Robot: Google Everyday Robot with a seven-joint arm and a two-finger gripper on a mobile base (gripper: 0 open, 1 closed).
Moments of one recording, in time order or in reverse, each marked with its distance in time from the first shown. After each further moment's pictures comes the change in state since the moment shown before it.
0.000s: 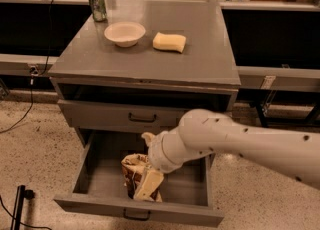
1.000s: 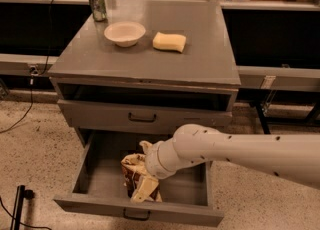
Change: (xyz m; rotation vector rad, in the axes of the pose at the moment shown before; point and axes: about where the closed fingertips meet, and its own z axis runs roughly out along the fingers) arm 0.027 0.001 0.059 -0.007 -0.027 0.030
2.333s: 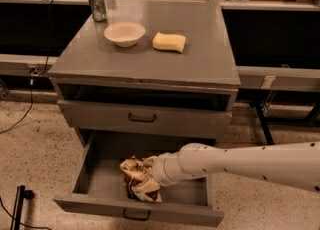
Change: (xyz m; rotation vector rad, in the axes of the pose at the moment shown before) arm 0.067 -0.019 0.064 0.069 -0.034 0.098
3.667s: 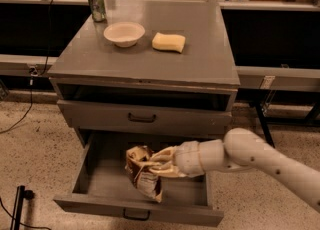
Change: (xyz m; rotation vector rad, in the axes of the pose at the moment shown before) arm -0.047 0.004 -0.115 -0.104 -0.403 -0.142
